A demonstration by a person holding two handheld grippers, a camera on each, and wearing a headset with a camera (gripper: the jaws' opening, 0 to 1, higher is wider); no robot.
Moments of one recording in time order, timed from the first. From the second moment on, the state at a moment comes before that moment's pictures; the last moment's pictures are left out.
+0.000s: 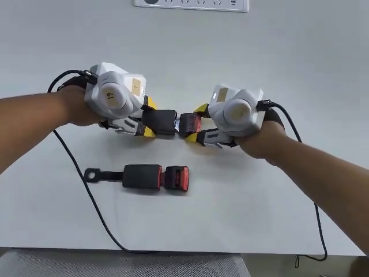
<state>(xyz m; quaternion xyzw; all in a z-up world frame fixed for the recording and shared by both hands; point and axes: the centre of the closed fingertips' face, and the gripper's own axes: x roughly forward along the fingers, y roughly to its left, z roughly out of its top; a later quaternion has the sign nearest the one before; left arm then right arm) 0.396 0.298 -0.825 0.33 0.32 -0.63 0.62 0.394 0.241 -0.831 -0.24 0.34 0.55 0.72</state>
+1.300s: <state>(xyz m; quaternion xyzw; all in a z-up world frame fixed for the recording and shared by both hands) 0.395 0.299 -0.825 0.33 0.34 -0.62 0.63 0.392 0.186 -0.830 -0.25 0.33 0.56 0.72</state>
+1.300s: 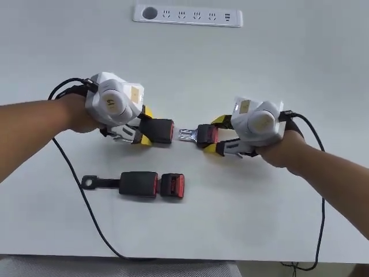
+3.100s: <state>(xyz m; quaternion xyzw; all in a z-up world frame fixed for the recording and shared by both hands) 0.394 0.298 -0.826 0.34 0.35 -0.61 0.62 0.377 0.094 -0.824 -0.25 0.37 0.53 0.72</state>
